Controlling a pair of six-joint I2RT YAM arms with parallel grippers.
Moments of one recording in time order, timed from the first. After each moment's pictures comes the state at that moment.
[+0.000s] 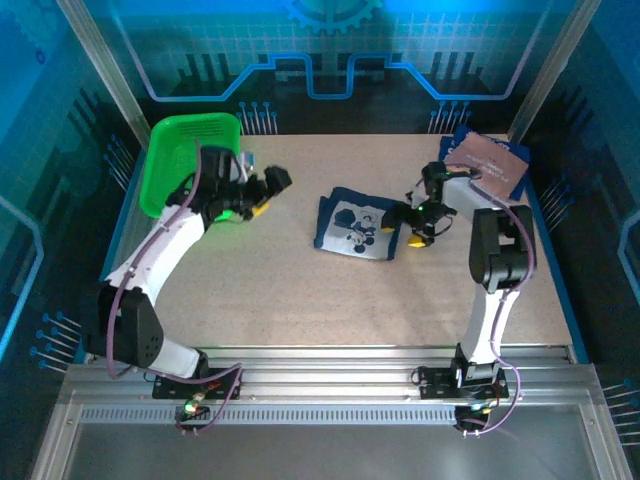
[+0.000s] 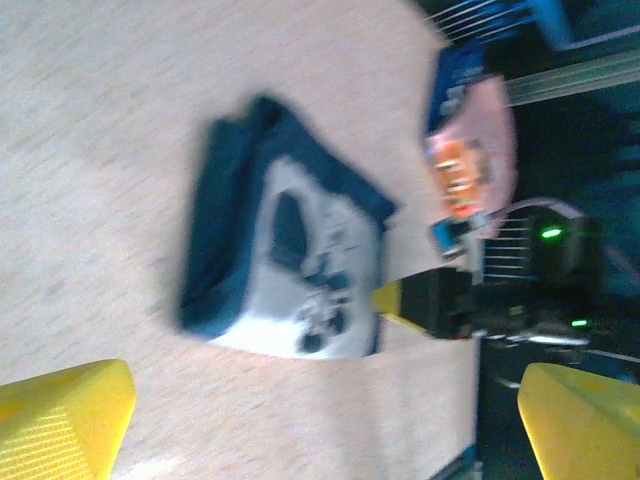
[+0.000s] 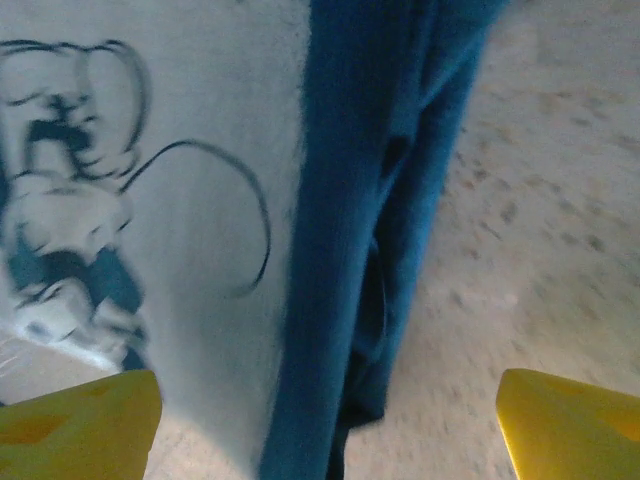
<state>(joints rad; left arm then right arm) -0.18 1.45 1.18 -0.46 0.50 -0.79 0.09 2.03 1.45 -0.92 -0.48 0.30</state>
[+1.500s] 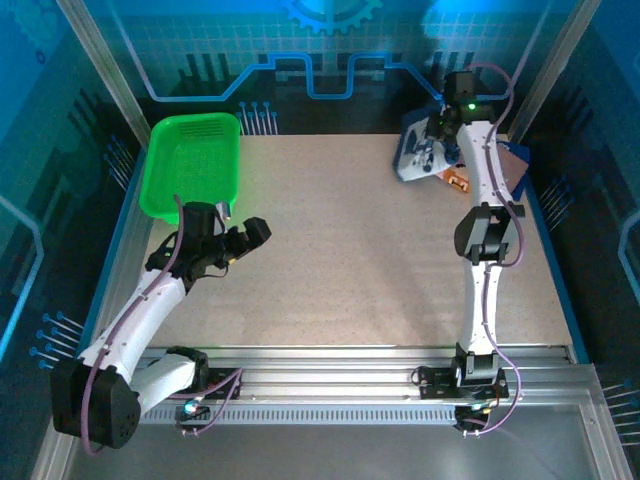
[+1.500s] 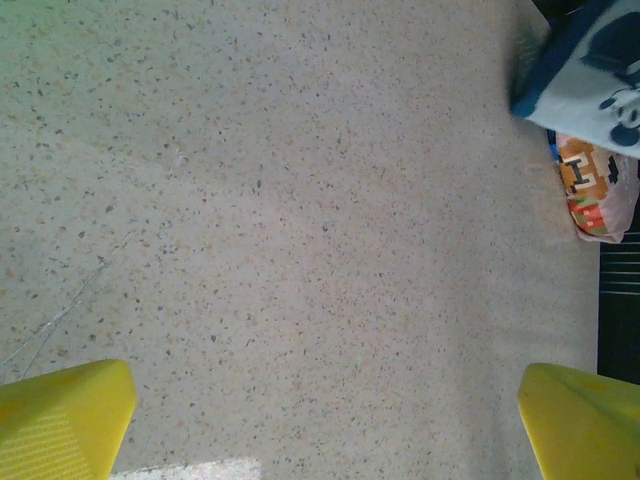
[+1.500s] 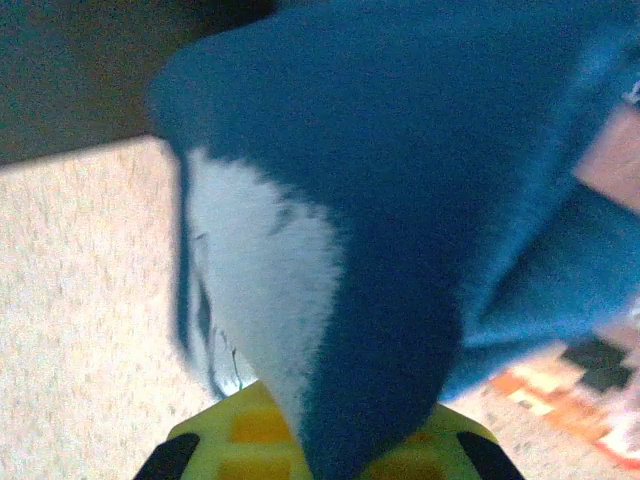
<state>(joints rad) -0.17 1.05 0.77 -0.48 0.31 -0.75 0.01 2.38 2.62 -1.10 0.10 0.22</state>
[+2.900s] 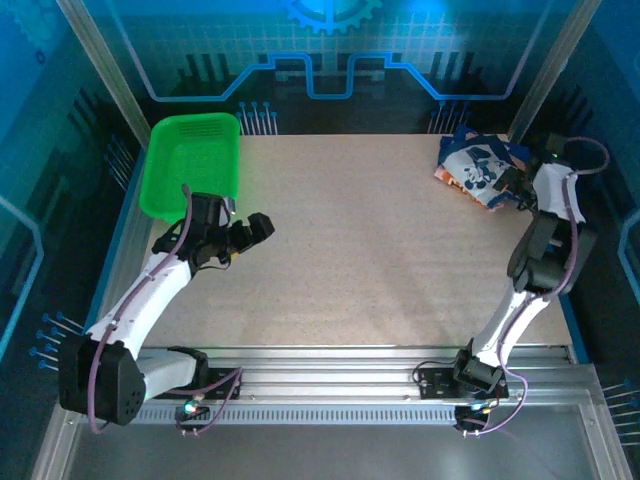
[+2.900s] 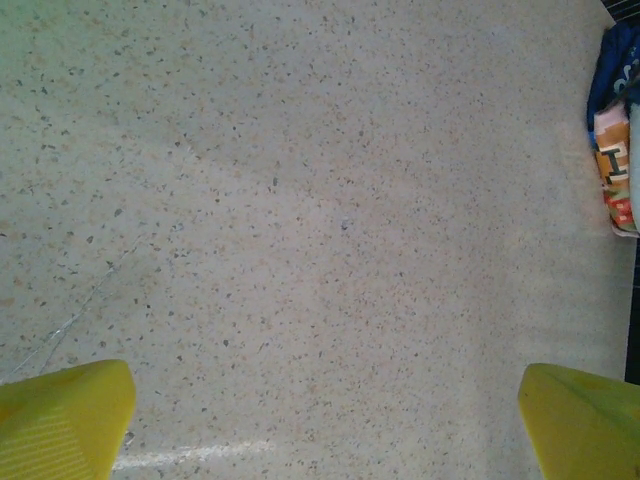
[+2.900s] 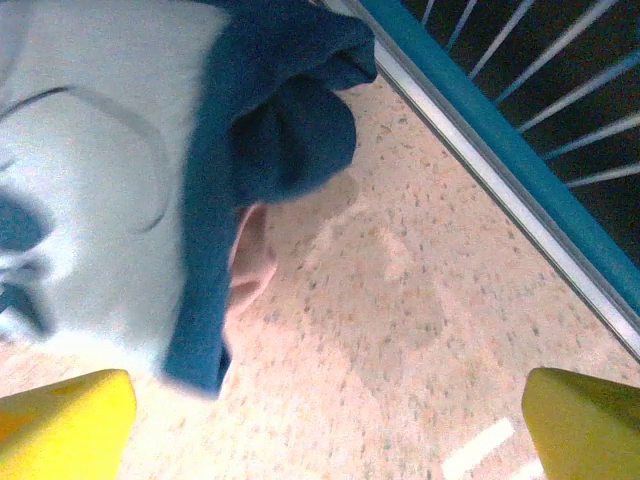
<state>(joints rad) -0.17 1.17 0.86 -0.54 0.30 -0.72 -0.42 1.90 1.64 -0.83 0.07 0.33</state>
